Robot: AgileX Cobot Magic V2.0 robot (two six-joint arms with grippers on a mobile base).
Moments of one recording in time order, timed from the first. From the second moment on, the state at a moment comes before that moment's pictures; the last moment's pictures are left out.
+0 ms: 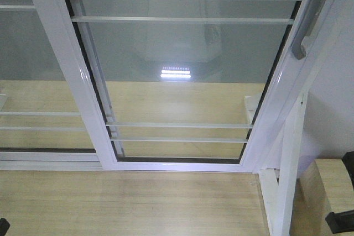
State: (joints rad) left arm -0.20 -0.01 0.03 0.14 0.21 -0.13; right arm 0.15 -0.01 0.03 -0.03 0.14 -0.05
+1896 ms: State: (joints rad) left arm -0.20 -0.01 0.03 0.14 0.10 -0.13; right arm 0.14 -0.01 0.03 -0.03 0.06 -0.05
